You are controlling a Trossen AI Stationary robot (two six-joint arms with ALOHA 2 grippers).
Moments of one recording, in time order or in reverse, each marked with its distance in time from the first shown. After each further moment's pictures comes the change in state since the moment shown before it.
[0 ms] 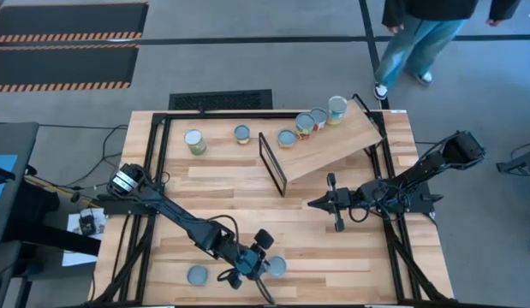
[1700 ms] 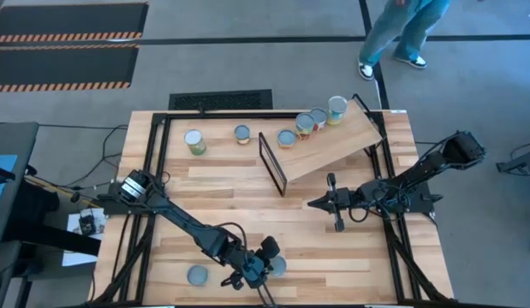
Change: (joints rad) left arm -0.008 0.095 0.090 -0.055 -0.018 0.181; right arm 0.000 0.000 0.000 -0.001 0.000 0.000
